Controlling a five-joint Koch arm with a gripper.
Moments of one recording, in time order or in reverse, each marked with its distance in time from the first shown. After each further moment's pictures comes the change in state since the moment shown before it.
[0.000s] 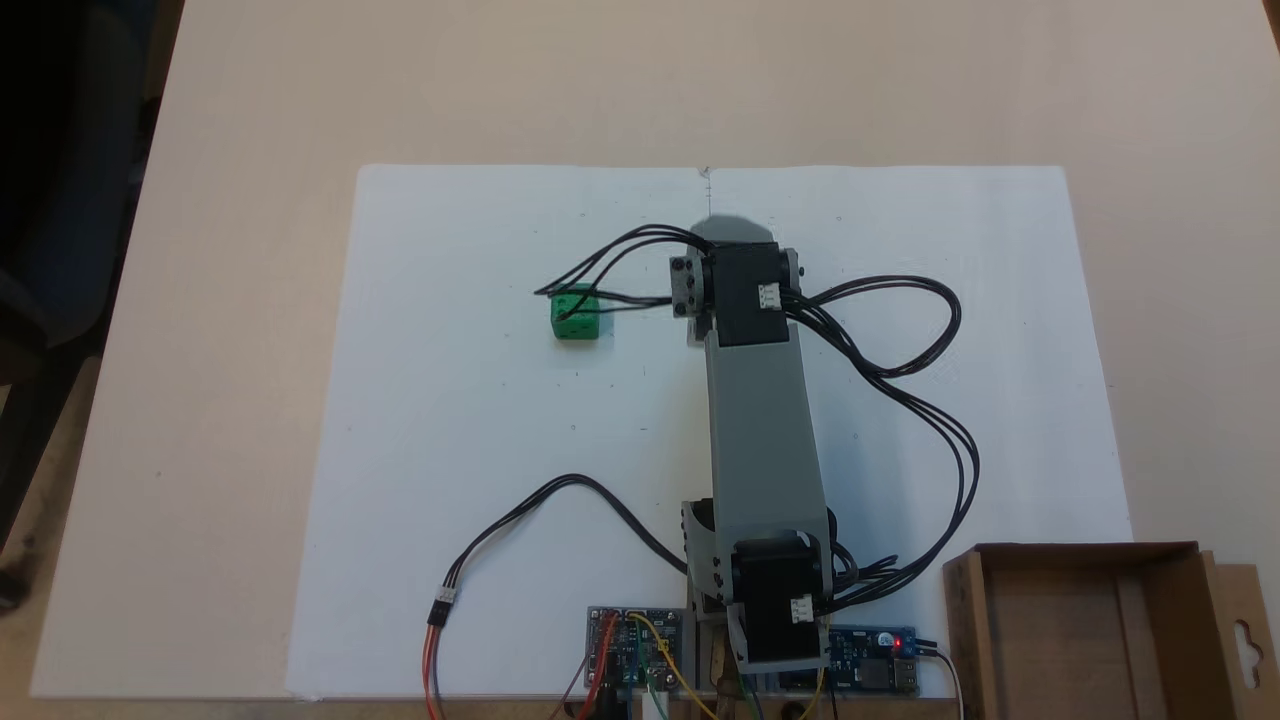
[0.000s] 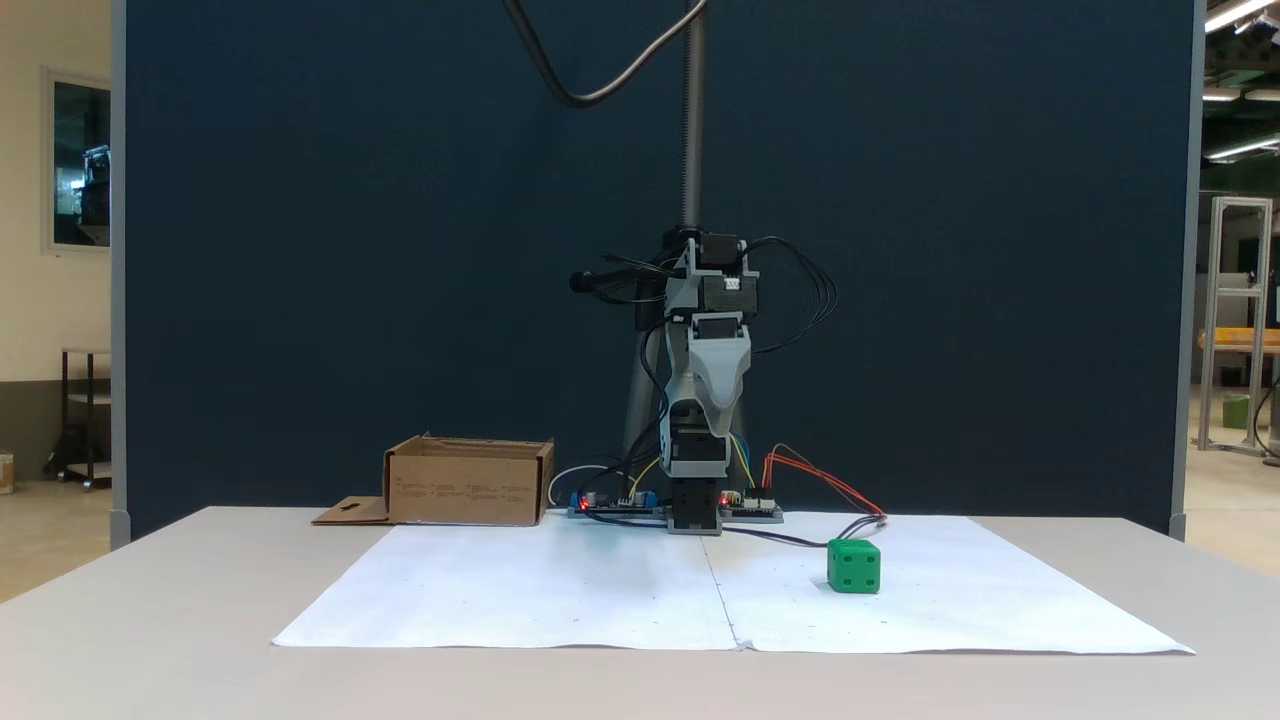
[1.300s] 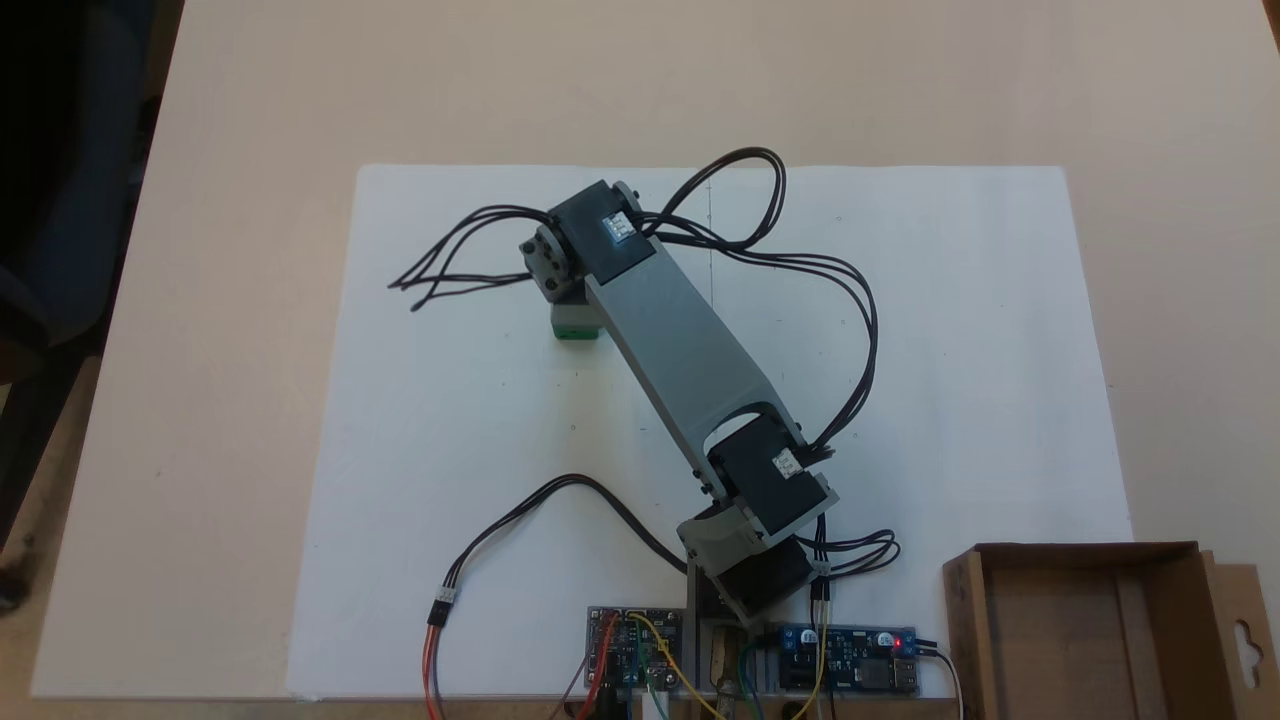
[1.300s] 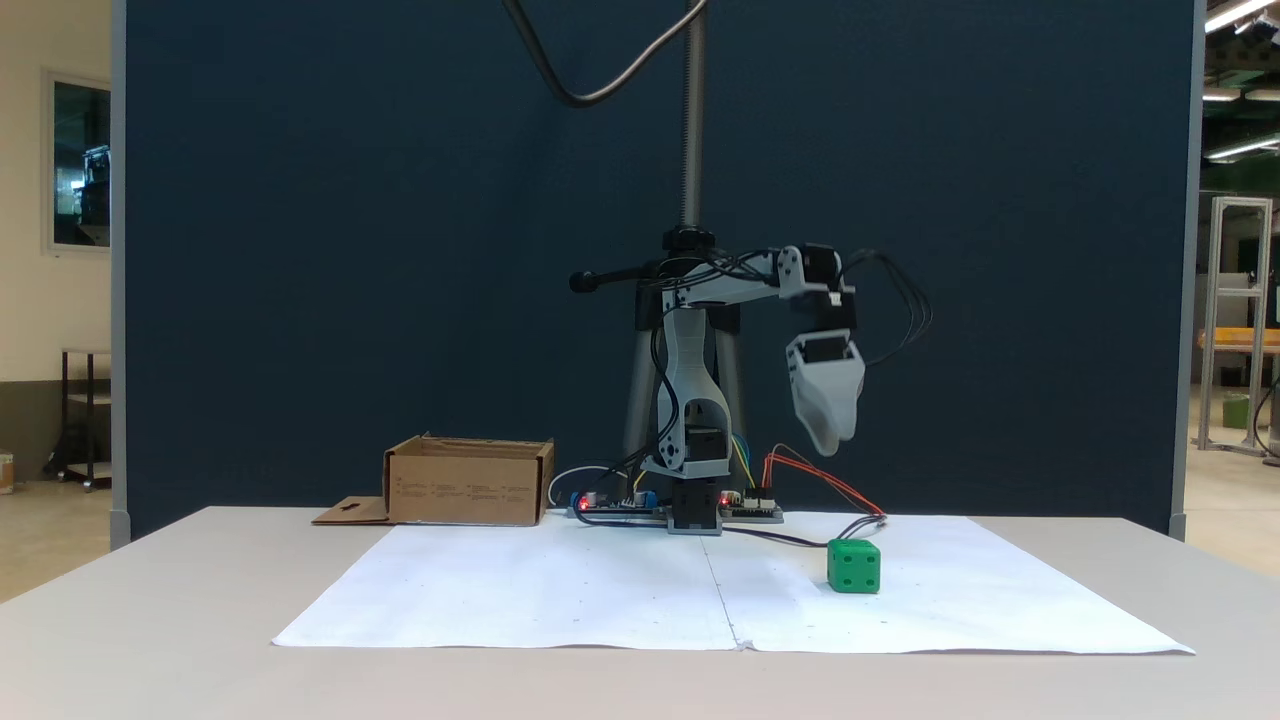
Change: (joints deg) arm -28.7 -21.2 -15.3 -4.8 24.9
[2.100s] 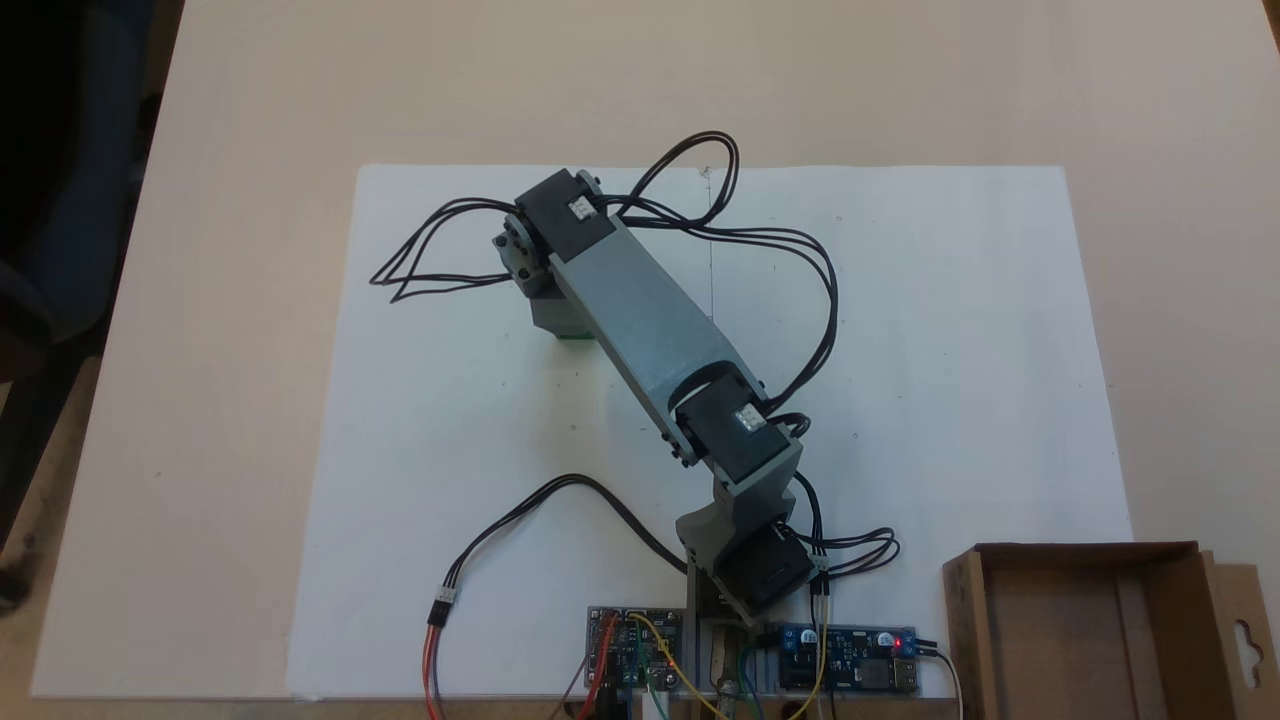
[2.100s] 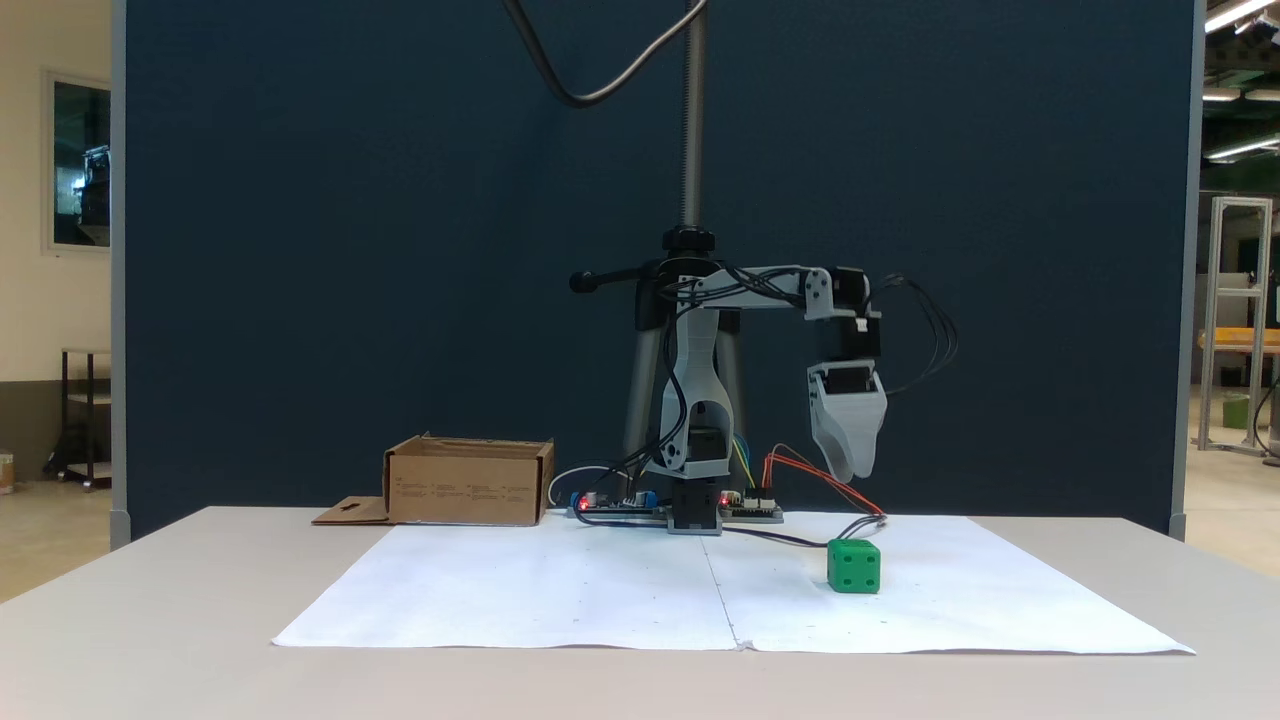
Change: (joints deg) arm -1.9 -9.9 -1.4 -0.7 2.3
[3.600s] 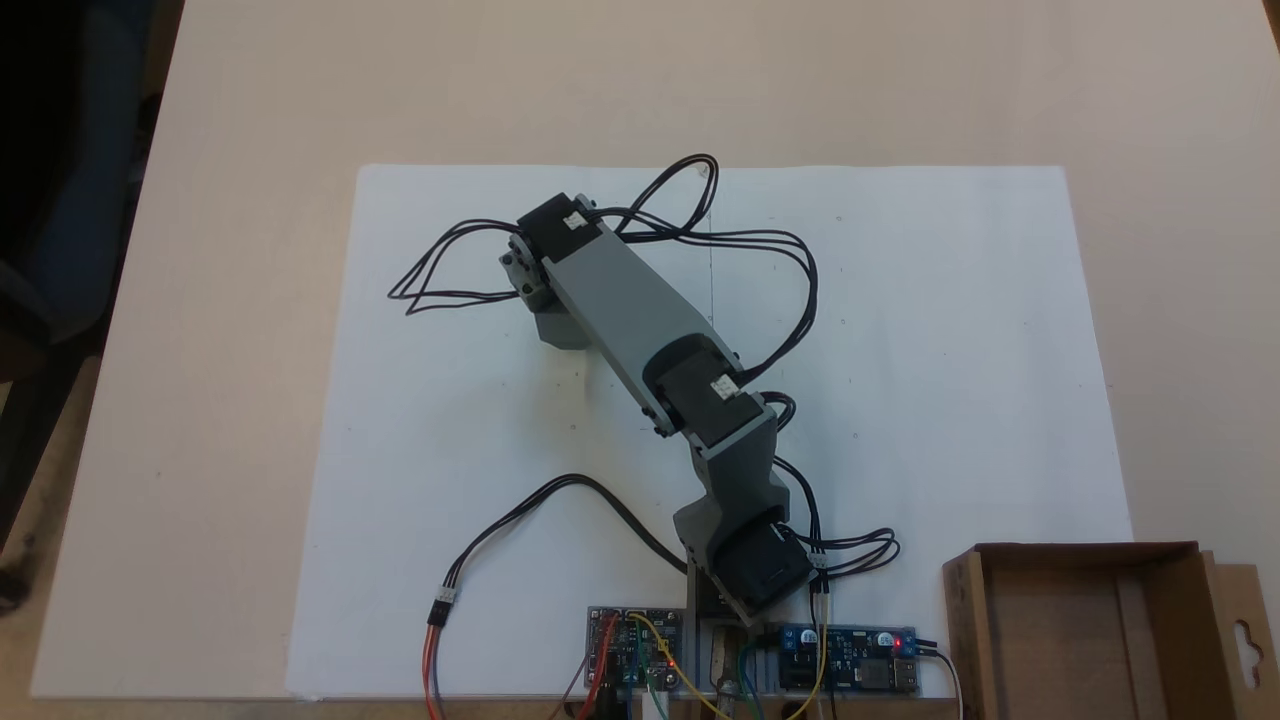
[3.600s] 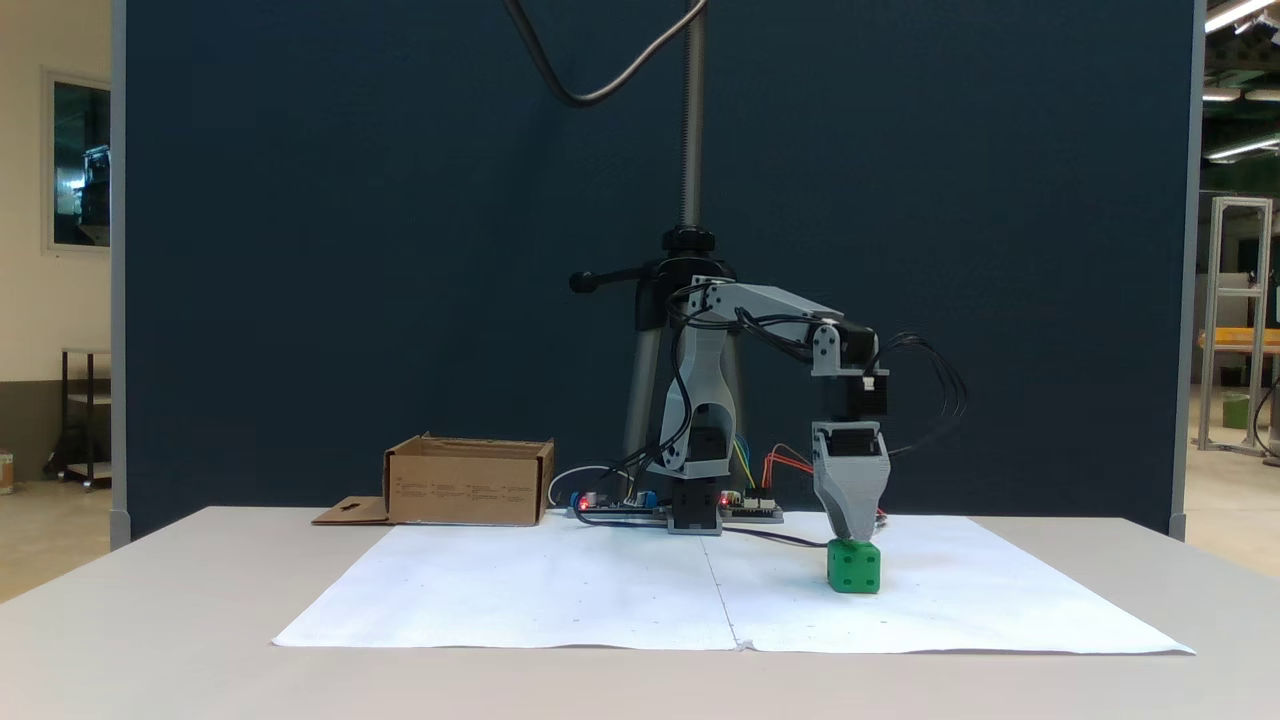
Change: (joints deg) arm 1.0 -7.2 10.2 -14.2 0.4
